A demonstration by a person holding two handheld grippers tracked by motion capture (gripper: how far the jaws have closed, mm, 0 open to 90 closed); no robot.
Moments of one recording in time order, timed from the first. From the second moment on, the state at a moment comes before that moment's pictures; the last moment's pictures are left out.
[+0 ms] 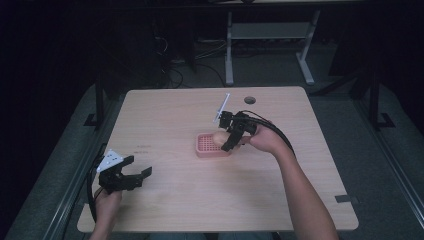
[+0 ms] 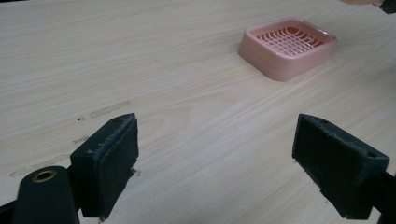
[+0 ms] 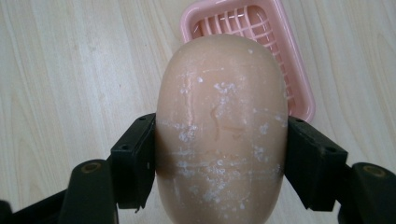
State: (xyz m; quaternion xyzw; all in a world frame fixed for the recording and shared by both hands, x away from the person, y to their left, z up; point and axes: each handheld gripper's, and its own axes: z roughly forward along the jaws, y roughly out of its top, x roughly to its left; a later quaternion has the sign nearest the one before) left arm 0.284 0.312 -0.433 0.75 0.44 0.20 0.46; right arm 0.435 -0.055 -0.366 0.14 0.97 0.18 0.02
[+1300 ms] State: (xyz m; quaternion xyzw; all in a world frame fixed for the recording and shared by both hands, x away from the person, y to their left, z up) left arm 0.285 0.312 -0.433 0.75 0.44 0.20 0.46; right arm 0.466 -0.018 -0.376 0.14 0.98 0.17 0.00
